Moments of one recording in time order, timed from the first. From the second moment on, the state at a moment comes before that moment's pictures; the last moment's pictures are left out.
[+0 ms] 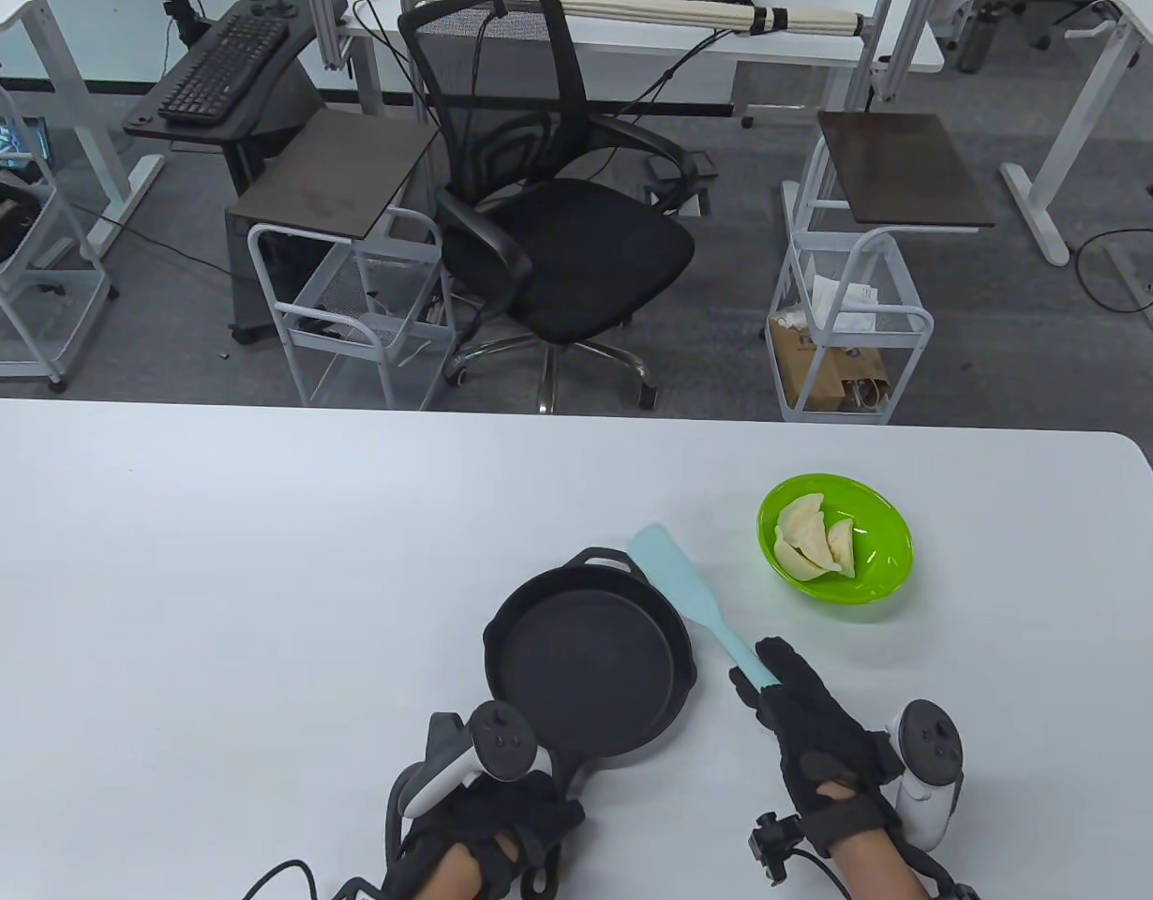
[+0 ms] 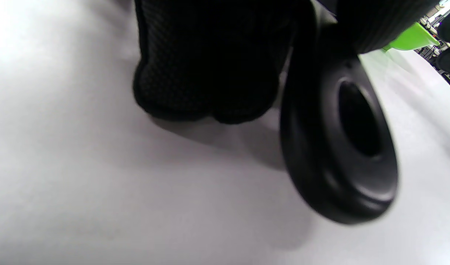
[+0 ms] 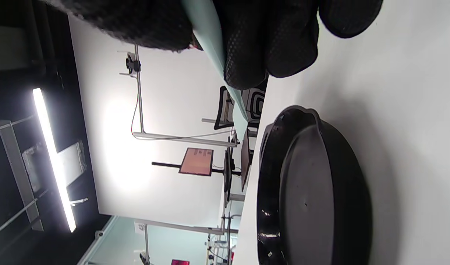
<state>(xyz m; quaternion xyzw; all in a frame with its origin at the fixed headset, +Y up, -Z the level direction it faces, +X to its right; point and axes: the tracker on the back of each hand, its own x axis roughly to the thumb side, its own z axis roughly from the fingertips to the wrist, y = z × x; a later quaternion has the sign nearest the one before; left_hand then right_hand) -0.109 -0.784 -0.266 -0.33 -0.06 0.19 0.92 0.240 -0.768 -0.289 0.02 0.04 0.73 0.68</state>
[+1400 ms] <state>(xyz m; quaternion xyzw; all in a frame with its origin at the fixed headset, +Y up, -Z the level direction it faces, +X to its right) -0.132 -0.740 -0.260 -0.18 0.02 0.17 0.97 0.234 -0.713 -0.263 0.07 -0.06 0.96 0.25</state>
